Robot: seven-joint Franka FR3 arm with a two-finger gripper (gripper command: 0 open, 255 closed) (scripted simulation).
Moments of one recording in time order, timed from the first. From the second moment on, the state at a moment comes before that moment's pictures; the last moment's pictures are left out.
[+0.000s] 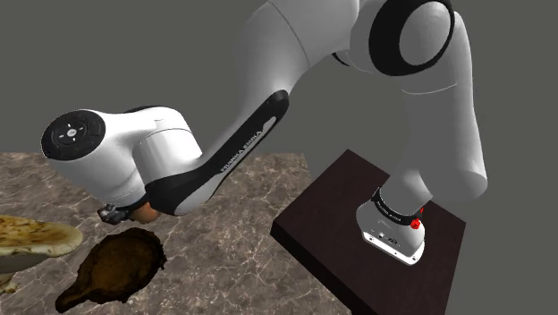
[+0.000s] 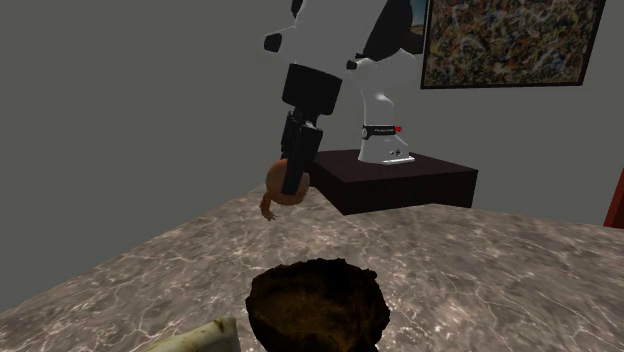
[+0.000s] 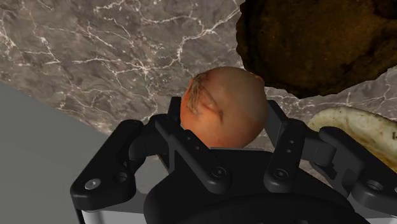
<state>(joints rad) 0.46 0.67 0.53 -1.67 -0.76 2.19 1.44</state>
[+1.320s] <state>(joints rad) 0.71 1.02 0.47 -1.19 -0.80 2.04 1.47</state>
